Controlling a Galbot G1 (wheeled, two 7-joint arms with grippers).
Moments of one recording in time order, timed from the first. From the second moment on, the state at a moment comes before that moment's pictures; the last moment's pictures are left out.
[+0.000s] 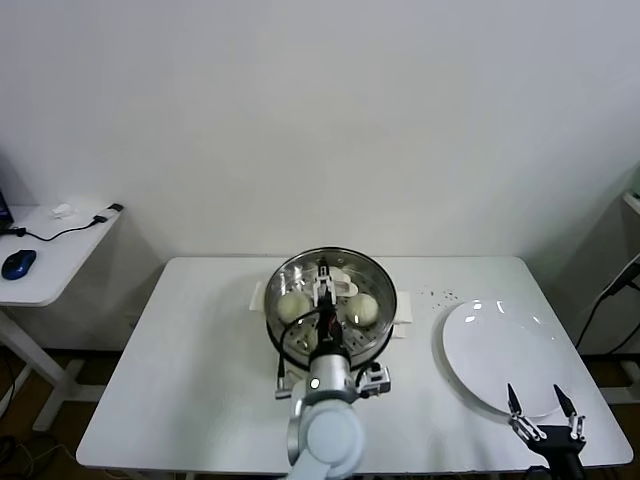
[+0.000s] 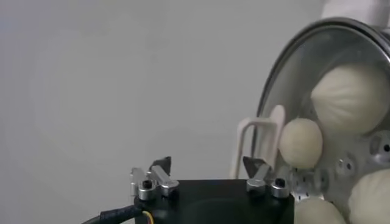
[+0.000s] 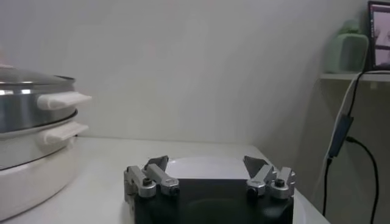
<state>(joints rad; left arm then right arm) 1.14 -1.61 0.13 -1.88 1.68 0.67 0.22 -1.81 1.32 0.85 1.89 0.34 0.23 -0.13</state>
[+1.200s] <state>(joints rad) 1.47 -1.29 -0.56 -2.05 0.00 0.10 -0.04 -1.77 1.30 0.80 1.89 0.35 0.29 -0.12</state>
